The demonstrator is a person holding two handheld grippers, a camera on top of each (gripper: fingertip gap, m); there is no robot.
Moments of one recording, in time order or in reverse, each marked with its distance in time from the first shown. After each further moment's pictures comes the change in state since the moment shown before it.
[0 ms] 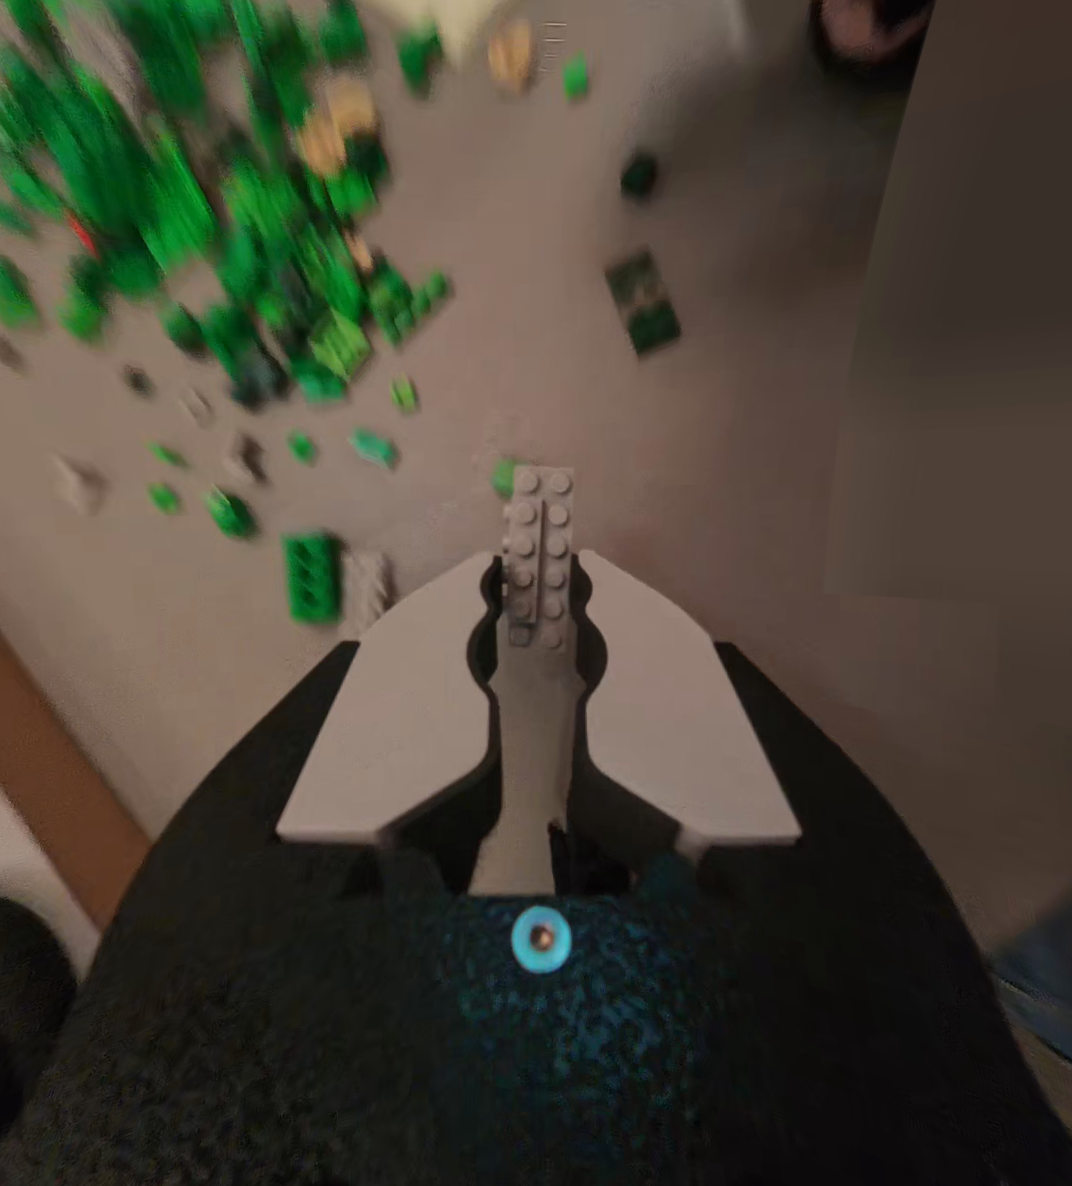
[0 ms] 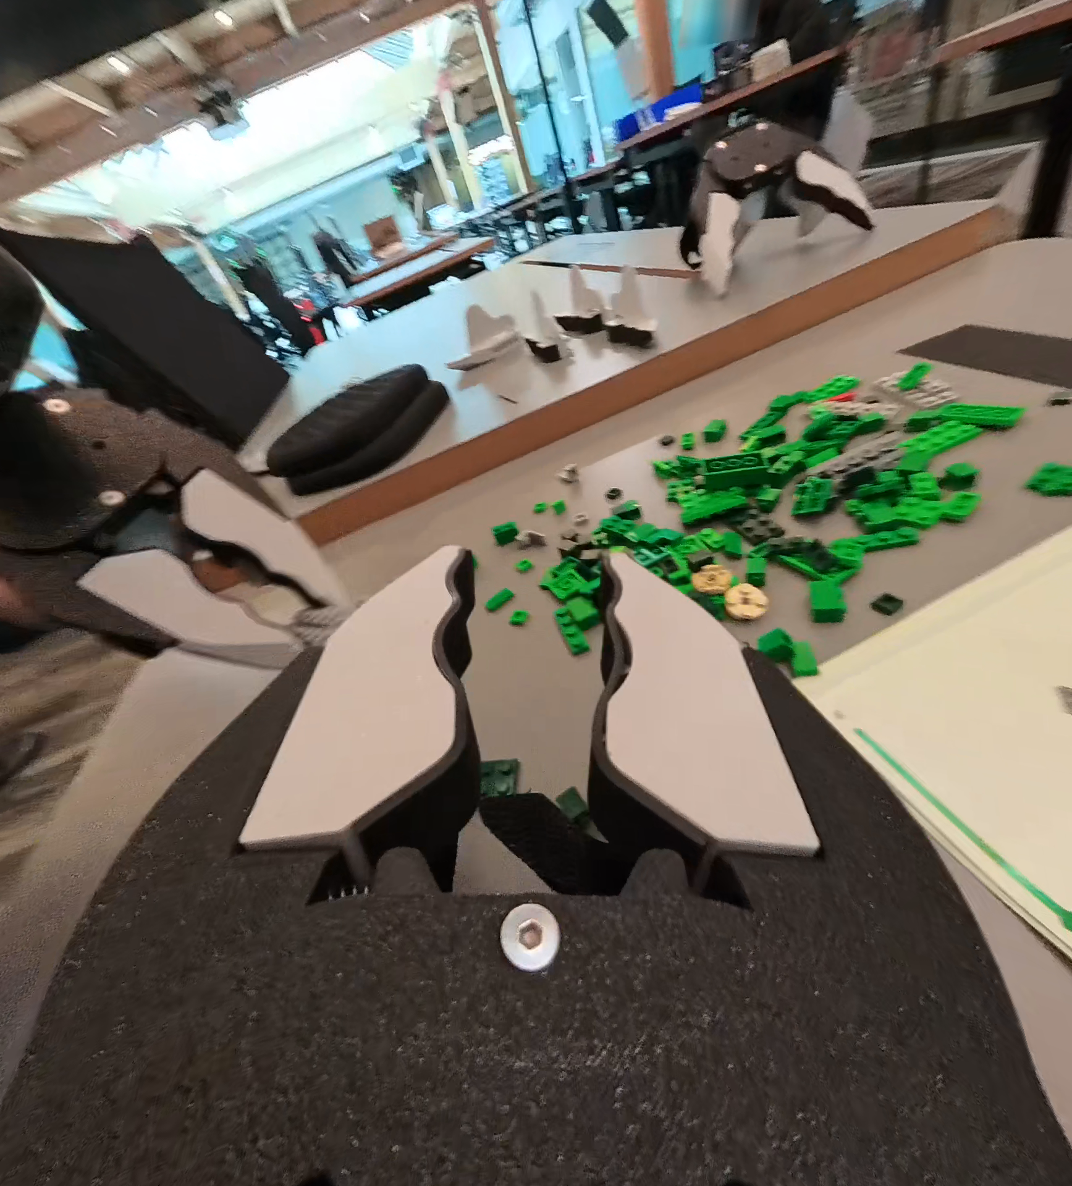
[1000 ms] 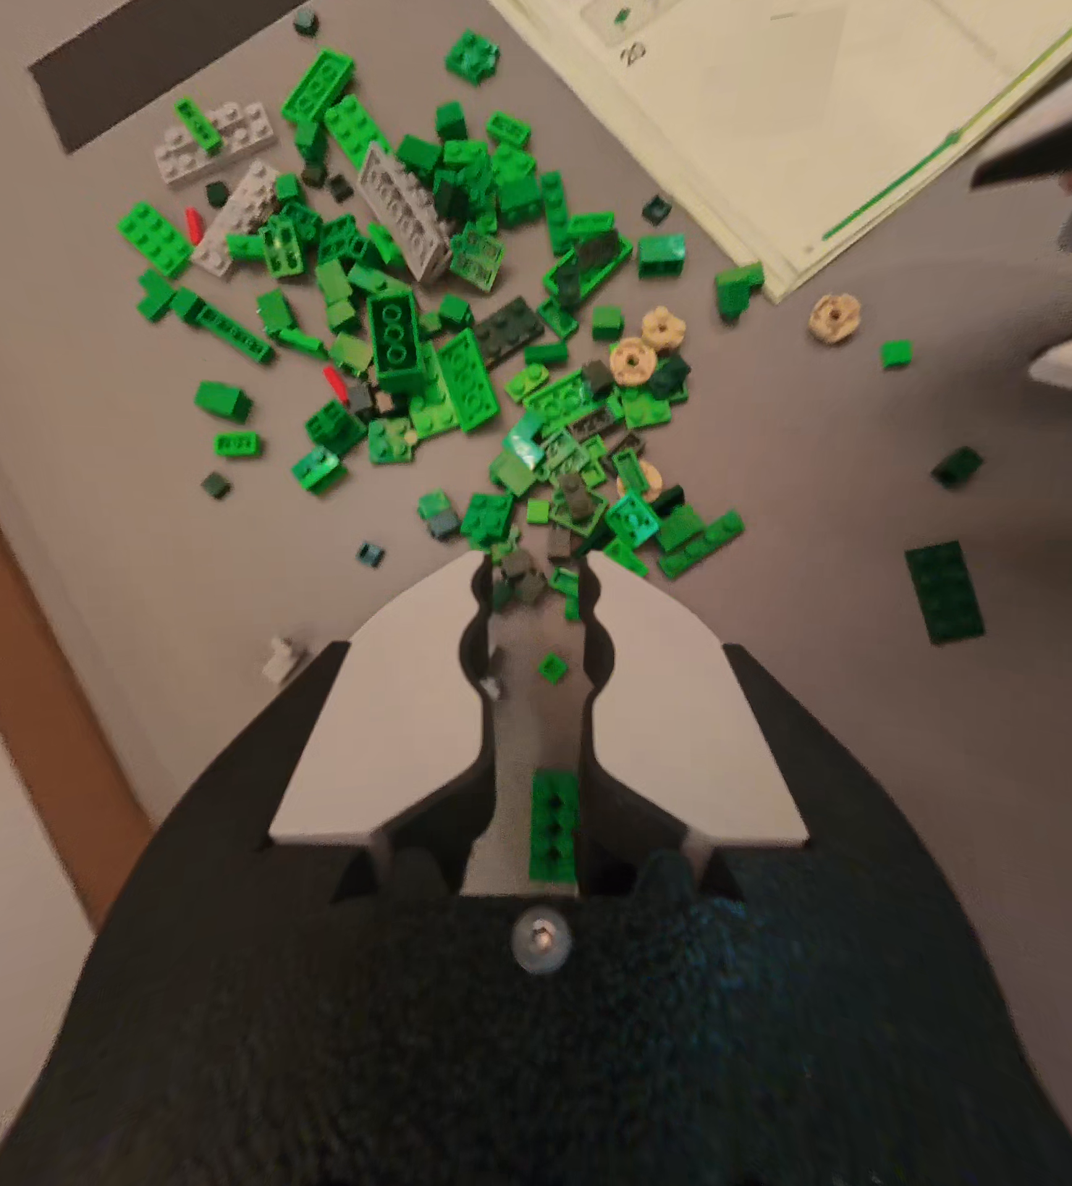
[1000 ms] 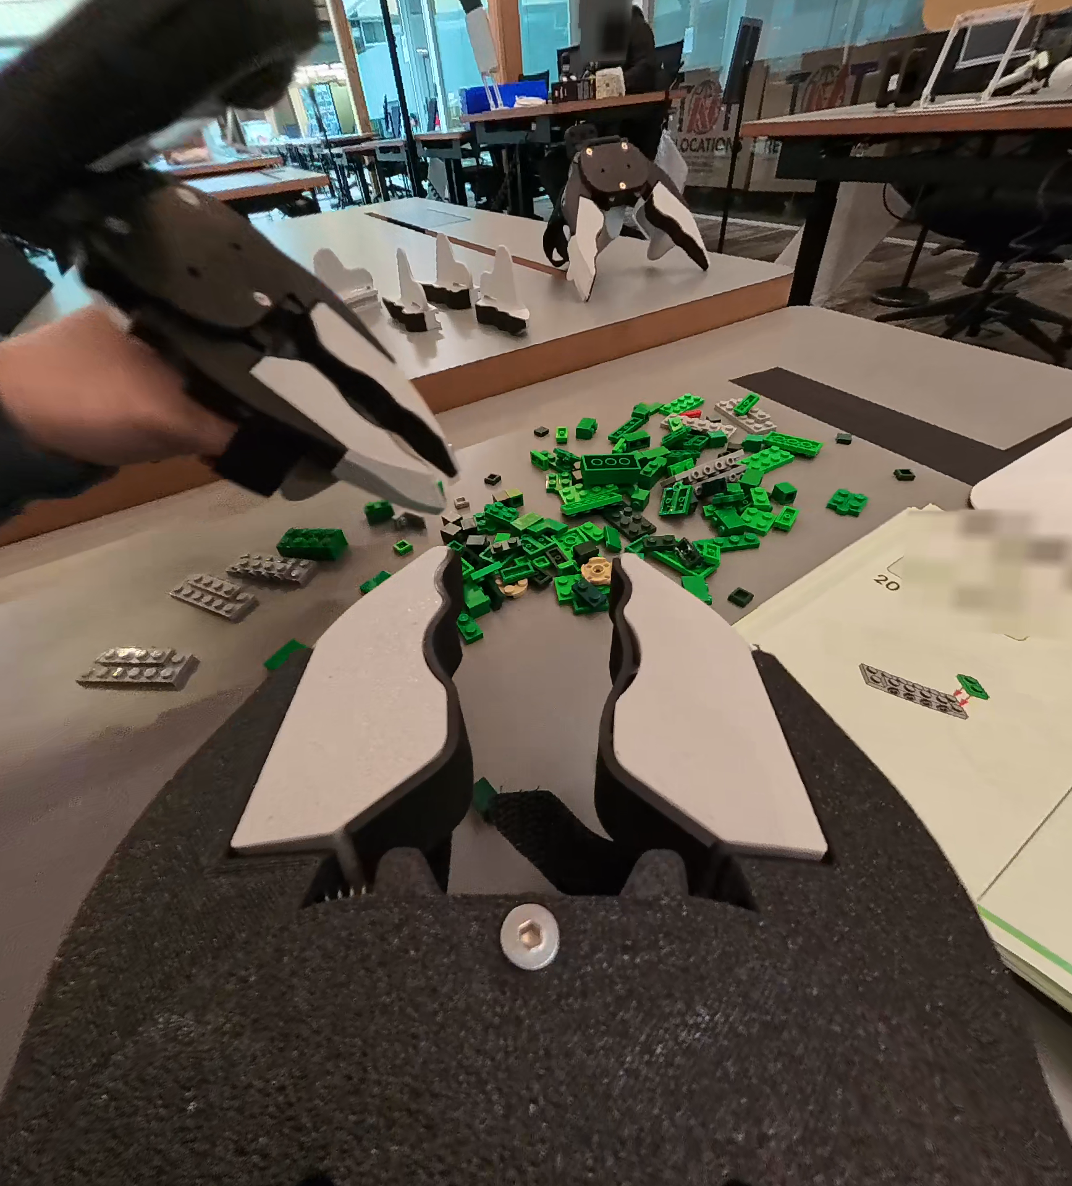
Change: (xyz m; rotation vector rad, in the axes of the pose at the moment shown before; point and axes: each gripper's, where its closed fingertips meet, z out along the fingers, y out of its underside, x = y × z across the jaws) left arm -0.104 -0.071 0.051 0.121 -0.011 -0.144; right arm 0.022 0.003 -0.002 -0.031 0.259 -0.204
